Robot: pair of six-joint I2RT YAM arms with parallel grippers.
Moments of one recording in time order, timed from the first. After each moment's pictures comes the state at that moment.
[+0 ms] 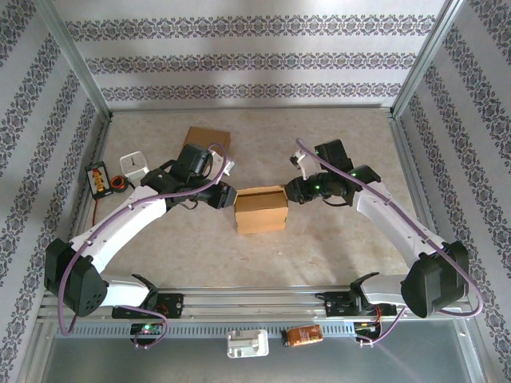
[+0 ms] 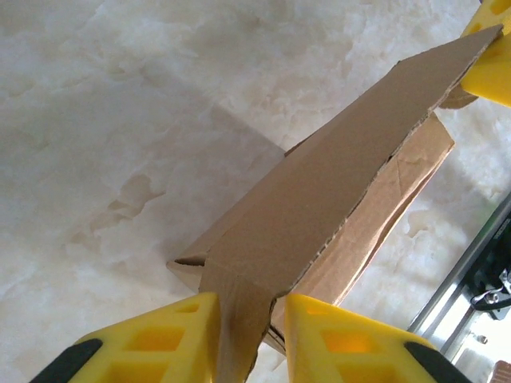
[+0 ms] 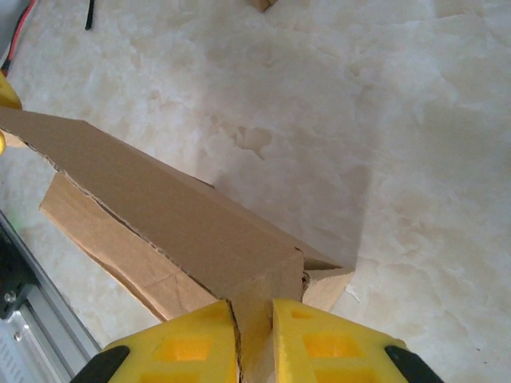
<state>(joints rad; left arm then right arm) -0.52 1.33 1.14 -0.71 0.36 -0.16 0.41 1.31 1.08 -0.71 -0.47 0.09</state>
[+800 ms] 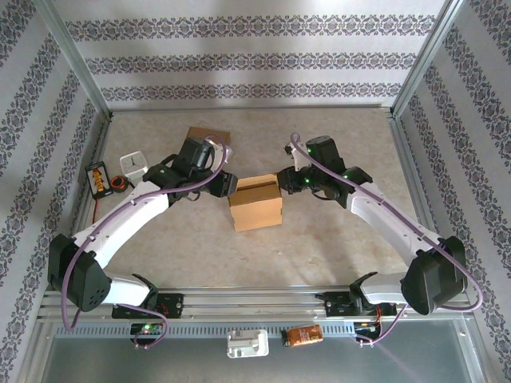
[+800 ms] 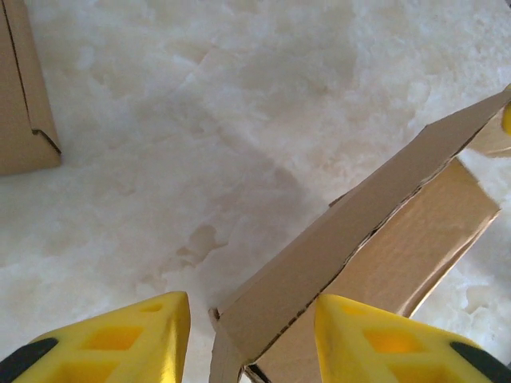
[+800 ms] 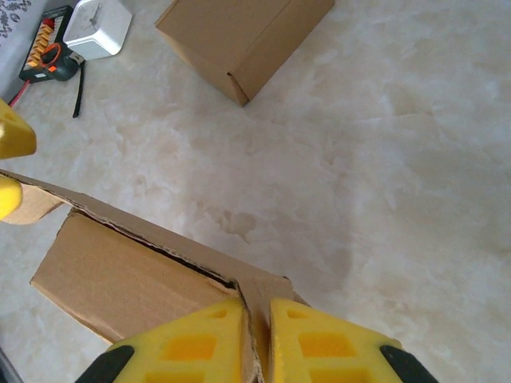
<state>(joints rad) -0.52 1.37 1.19 -0.65 0.18 -0.20 0.47 1.33 1.08 -0.49 -0.33 0.20</state>
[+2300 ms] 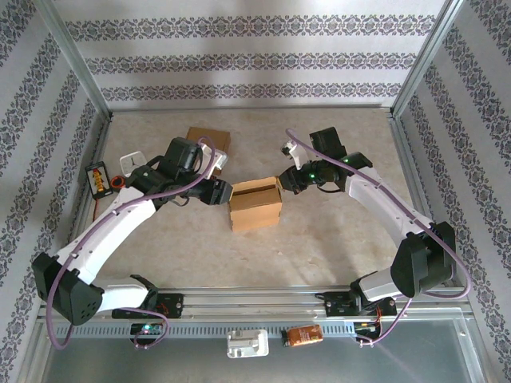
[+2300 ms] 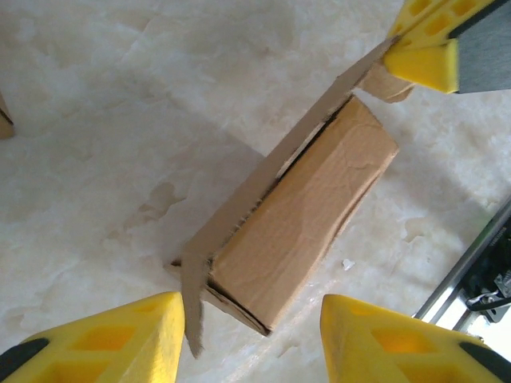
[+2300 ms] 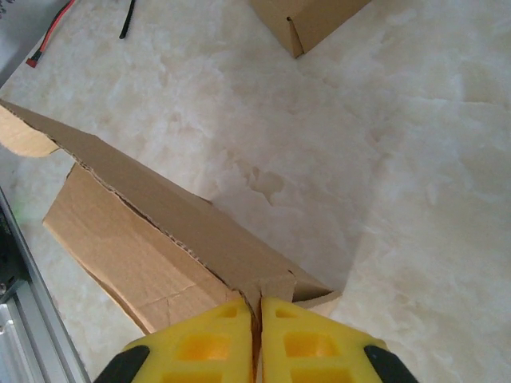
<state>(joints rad) -0.49 1.28 1.22 -0.82 0.33 -0.13 0.38 1.44 1.20 -0.68 -0.57 -0.08</state>
